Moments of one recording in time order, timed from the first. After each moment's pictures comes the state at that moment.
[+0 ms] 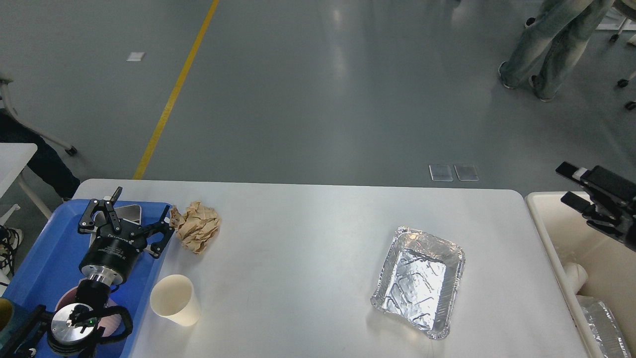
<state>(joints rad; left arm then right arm) -0.10 0.14 -1.41 -1.06 0.01 -0.37 -0.01 -0.06 -1.05 1.32 1.49 -1.01 0.35 0.39</state>
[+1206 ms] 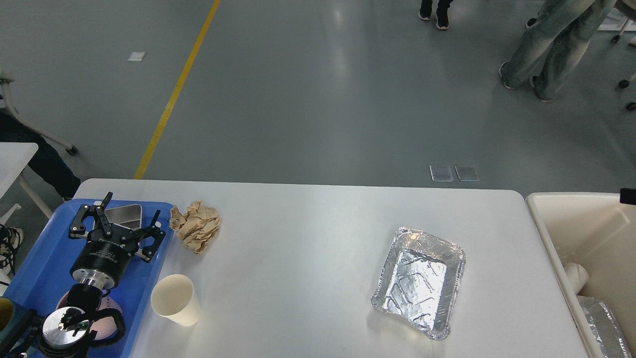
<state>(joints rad) -0.09 0.16 -1.43 -1.04 0.01 -0.36 -0.01 -0.03 -1.57 1.19 1.53 -1.35 0.38 0.54</state>
